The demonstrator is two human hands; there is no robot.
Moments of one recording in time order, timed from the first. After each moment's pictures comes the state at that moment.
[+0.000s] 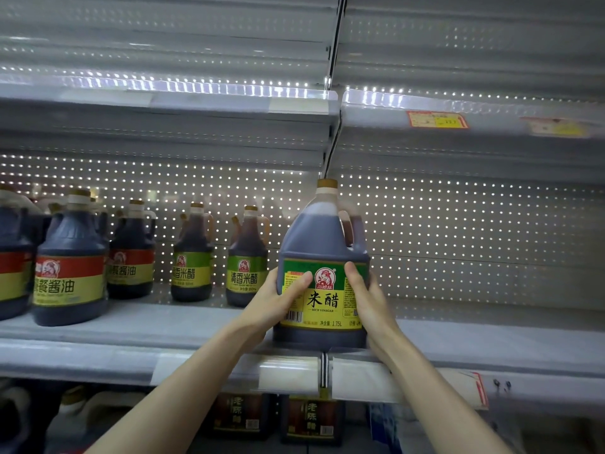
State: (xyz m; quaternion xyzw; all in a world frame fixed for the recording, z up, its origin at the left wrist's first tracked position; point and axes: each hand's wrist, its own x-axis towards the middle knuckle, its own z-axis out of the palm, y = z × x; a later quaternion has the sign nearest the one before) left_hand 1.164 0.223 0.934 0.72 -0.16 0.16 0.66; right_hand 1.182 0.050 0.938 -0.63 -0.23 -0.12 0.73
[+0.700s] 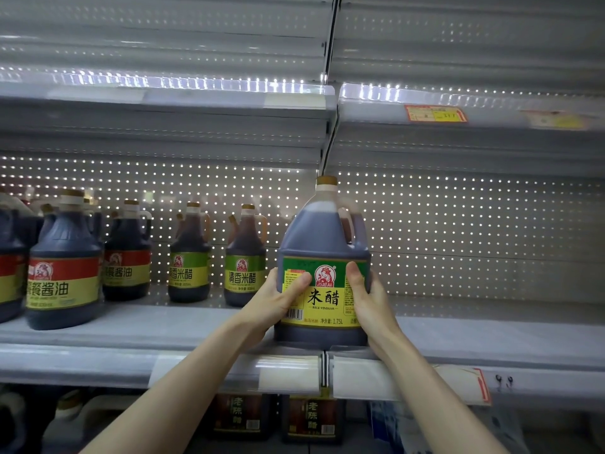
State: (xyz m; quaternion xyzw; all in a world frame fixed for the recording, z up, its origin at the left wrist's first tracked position) left_hand 1.167 0.223 0.934 0.71 -0.17 0.13 0.67; right_hand 1.178 0.053 0.935 -0.63 -0.24 -0.16 0.72
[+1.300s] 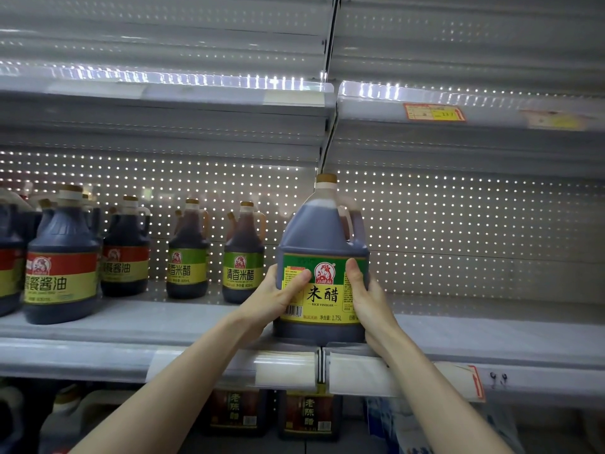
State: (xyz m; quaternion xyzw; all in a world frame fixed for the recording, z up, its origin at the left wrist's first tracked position) left_hand 1.164 0.218 0.936 0.71 -0.16 0.13 0.67; right_hand 1.180 0.051 0.935 -0.62 -0.24 -0.13 0.73
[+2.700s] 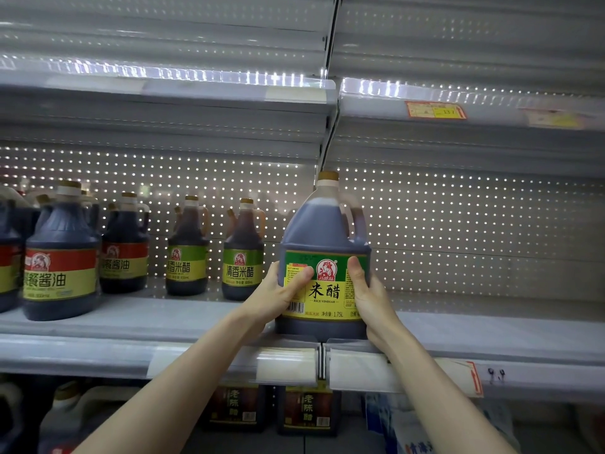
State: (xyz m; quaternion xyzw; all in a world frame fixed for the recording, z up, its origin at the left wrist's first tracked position) left_hand 1.164 0.216 0.936 0.72 -0.16 0.14 0.66; right_hand 1.187 0.048 0.933 -0.63 -0.24 -0.12 0.73
